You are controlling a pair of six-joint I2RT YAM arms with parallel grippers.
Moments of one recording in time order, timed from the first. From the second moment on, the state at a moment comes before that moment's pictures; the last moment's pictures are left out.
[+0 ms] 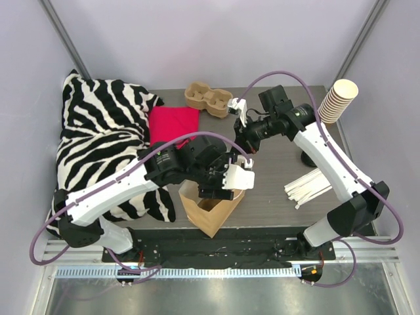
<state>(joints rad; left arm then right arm) -1.15 1.45 1.71 -1.10 0.12 0.62 0.47 1.51 1.62 -1.02 -0.79 -0.42</state>
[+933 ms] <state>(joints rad) -1.07 1.32 1.58 -1.09 0.18 0.61 0.51 1.46 1.67 -0.98 -0.77 -0.42</state>
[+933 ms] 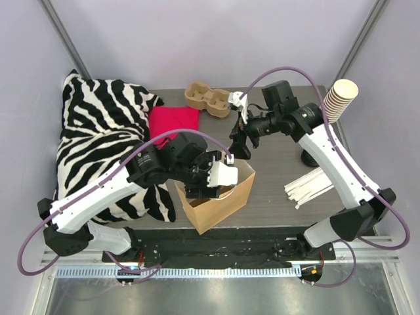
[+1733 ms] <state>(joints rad) -1.07 1.32 1.56 -1.10 0.17 0.60 0.63 1.39 1.55 -0.96 -0.68 -0.45</state>
